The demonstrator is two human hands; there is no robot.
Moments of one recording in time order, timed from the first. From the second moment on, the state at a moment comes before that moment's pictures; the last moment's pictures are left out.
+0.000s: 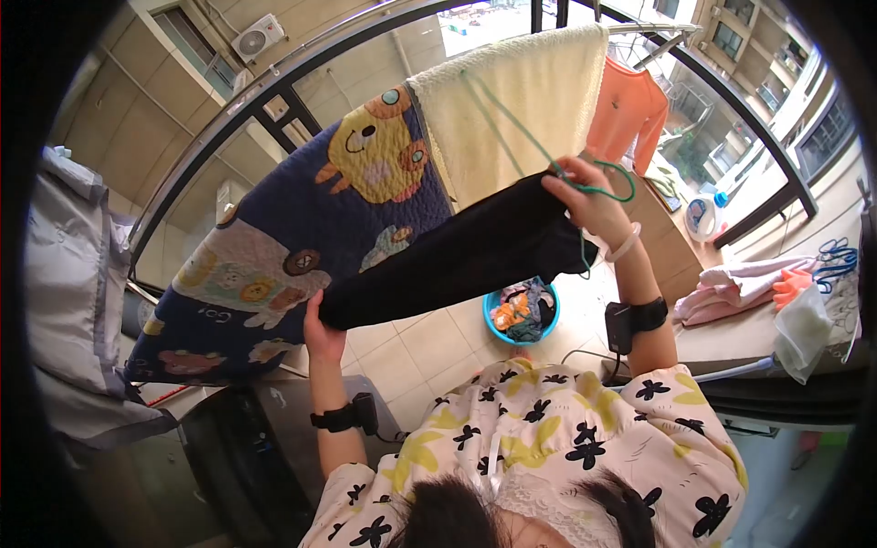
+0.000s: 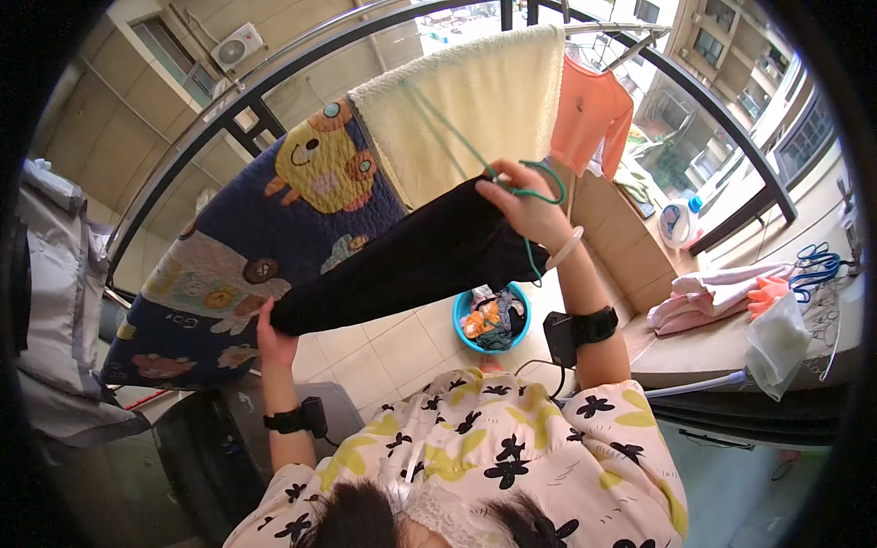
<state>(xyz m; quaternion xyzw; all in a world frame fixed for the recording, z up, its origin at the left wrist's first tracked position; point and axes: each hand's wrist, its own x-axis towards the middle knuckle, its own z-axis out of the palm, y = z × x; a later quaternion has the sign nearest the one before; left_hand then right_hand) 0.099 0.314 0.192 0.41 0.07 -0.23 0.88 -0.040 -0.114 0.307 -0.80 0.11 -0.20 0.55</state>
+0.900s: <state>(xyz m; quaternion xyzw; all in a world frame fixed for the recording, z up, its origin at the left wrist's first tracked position) 0.049 0.078 0.288 0.40 -0.17 -0.38 0.82 -0.075 -0.147 0.260 -0.77 0.19 -0.26 0.55</state>
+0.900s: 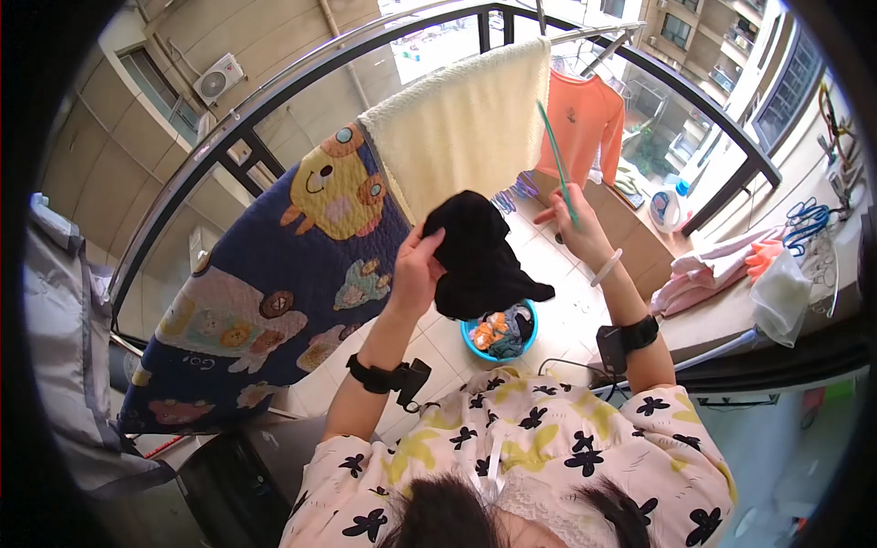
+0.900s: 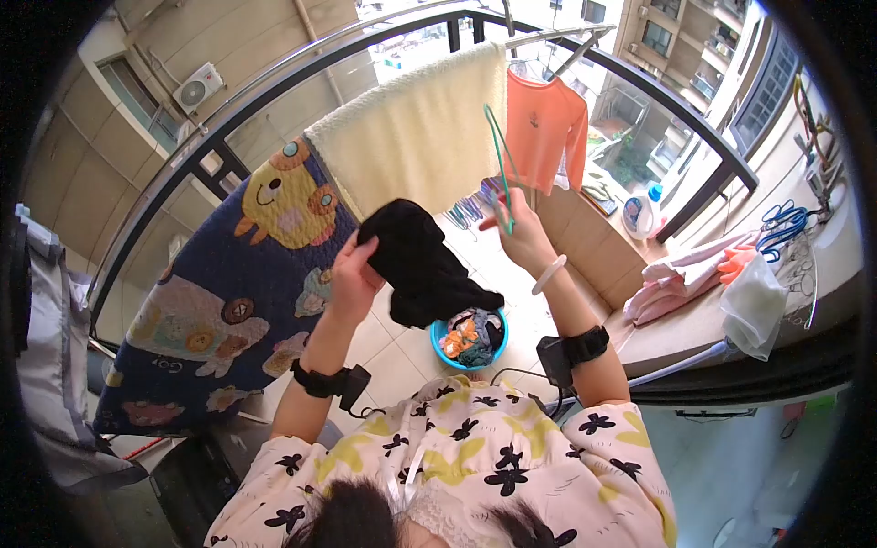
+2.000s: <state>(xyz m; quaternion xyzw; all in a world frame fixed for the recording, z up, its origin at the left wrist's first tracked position) 0.081 0.125 0.273 0.52 -0.14 -0.33 0.78 -0.083 -0.114 0.307 -0.69 0.07 -0.19 0.69</state>
